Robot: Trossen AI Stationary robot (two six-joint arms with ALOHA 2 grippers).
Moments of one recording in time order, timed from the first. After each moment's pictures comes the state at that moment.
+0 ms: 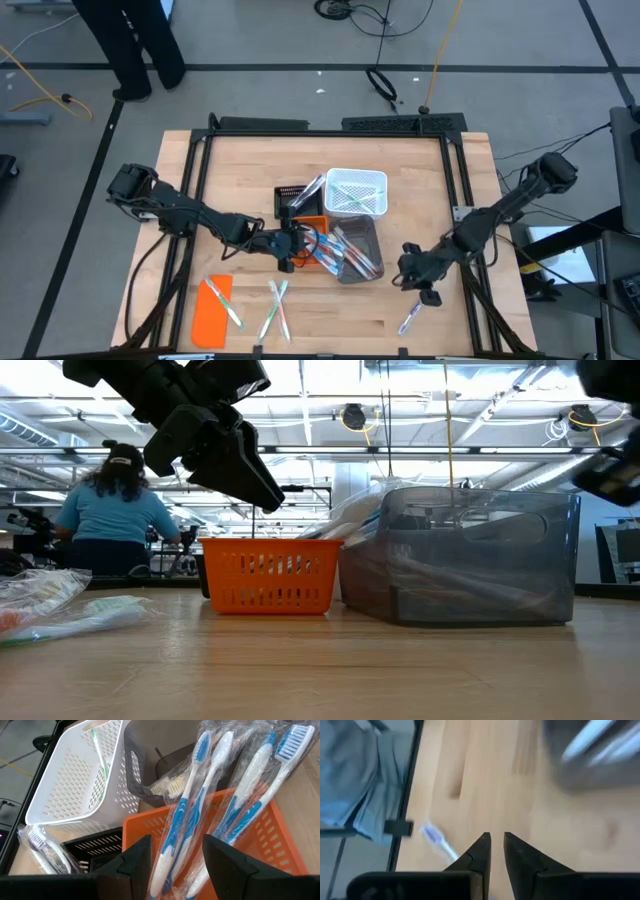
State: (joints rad) left arm -0.30 1.57 0.87 -0.05 -0.45 0.09; right arm 0.63 1.16 0.59 -0.29 -0.08 0.64
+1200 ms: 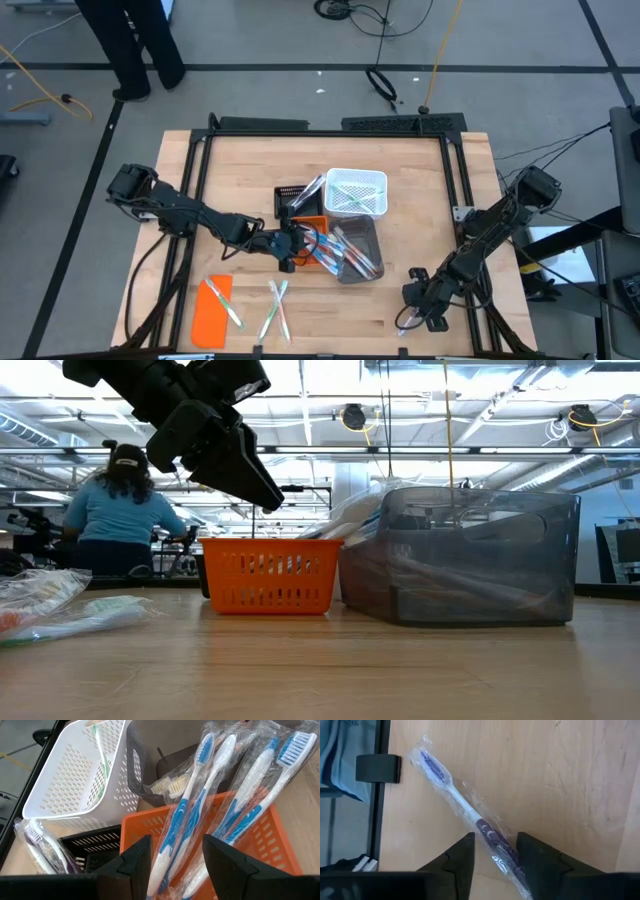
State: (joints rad) left arm -0.30 1.57 0.87 -0.05 -0.45 0.04; right arm 0.86 1.50 0.59 -0.18 -0.08 0.79
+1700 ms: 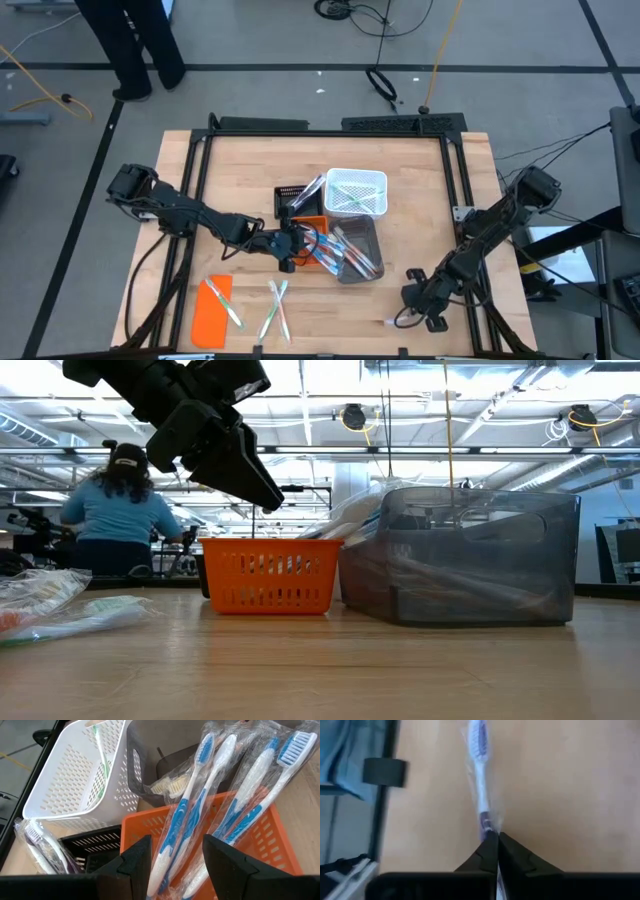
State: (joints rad) left arm -0.30 1.57 0.87 -0.05 -0.45 0.04; right arm 0.83 1.47 0.59 -0.20 -0.05 0.71
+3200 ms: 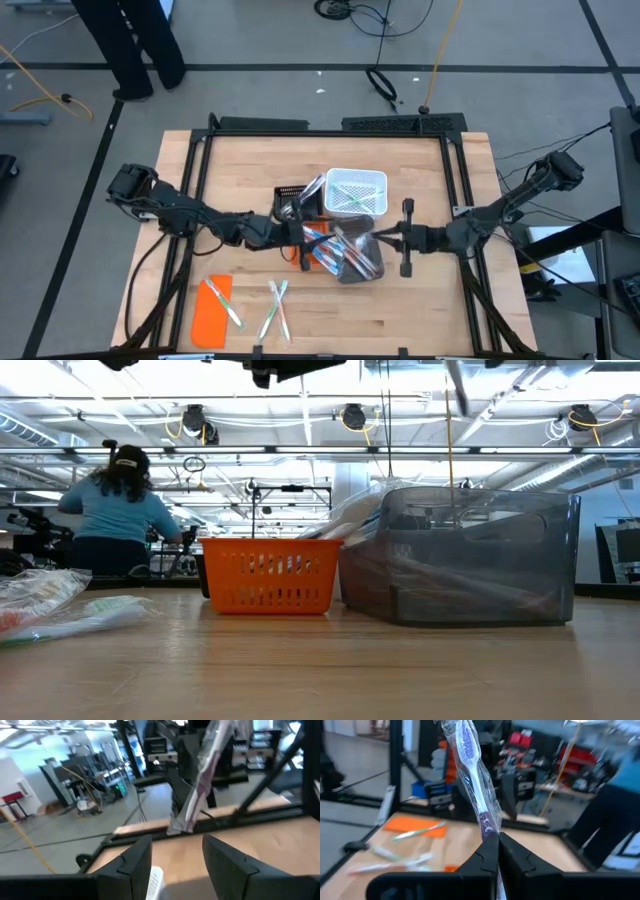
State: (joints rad) left arm -0.29 1.57 0.87 0.71 -0.46 0.29; right arm 0.53 1.03 0.59 0.43 0.59 -0.16
